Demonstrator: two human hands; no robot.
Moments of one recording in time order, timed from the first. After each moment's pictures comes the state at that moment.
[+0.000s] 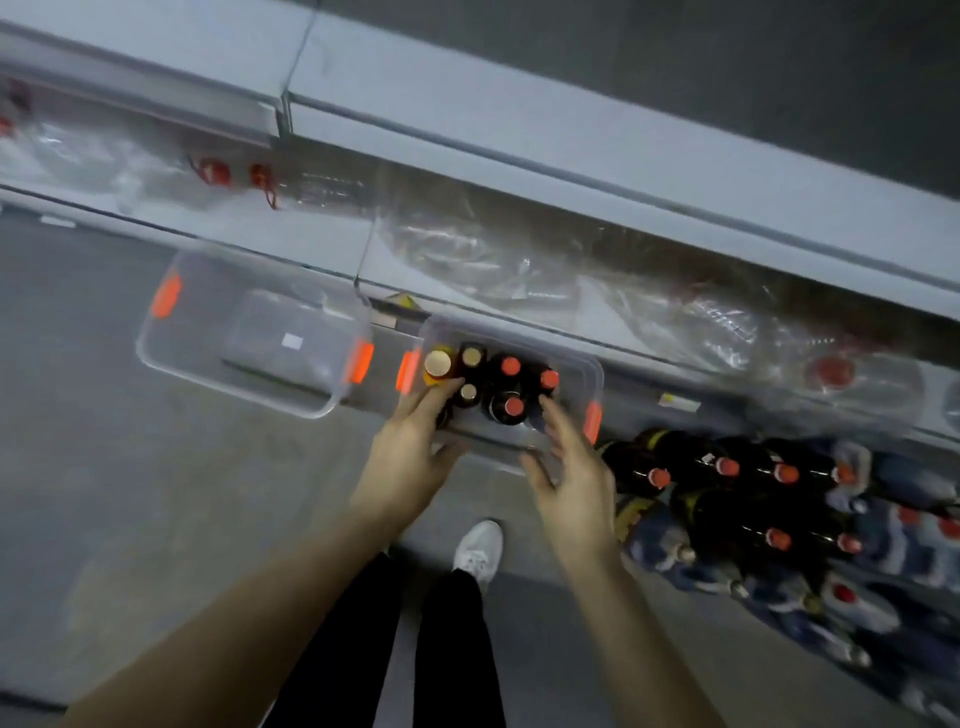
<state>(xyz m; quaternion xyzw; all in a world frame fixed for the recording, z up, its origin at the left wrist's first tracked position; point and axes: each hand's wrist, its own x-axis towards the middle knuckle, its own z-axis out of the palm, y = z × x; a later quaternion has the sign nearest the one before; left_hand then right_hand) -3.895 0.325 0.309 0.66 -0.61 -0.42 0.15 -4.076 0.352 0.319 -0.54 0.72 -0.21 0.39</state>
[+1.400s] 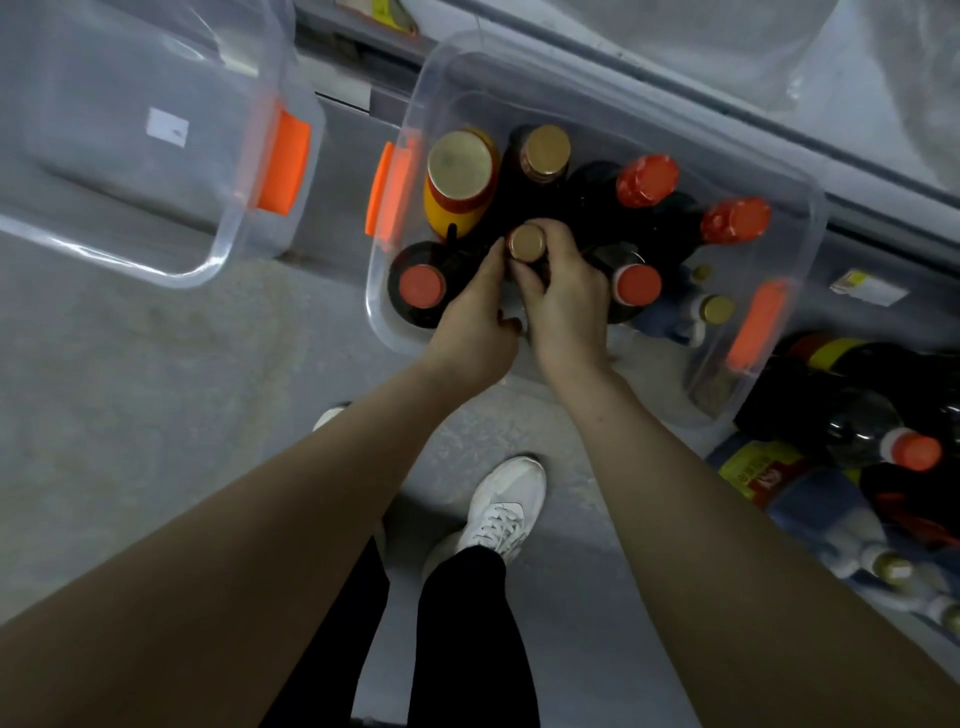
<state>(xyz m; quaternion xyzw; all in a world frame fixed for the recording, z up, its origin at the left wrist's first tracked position) -3.925 0.306 -0.060 0.64 -0.43 -0.62 0.14 -4.028 0.289 -0.075 -0.56 0.71 -0.16 0.40</state>
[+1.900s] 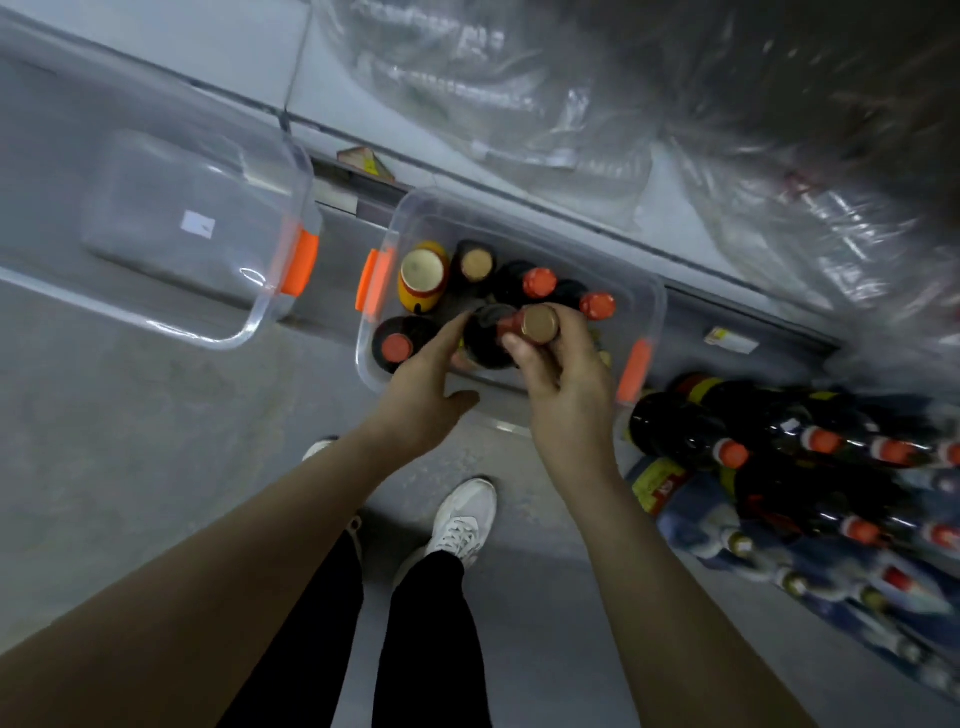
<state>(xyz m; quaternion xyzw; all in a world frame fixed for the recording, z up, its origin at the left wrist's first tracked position) -3.906 0.309 0.043 0.62 -0.50 -0.59 0.13 -4.056 0.304 0.082 -0.51 0.69 -0.27 0.43</state>
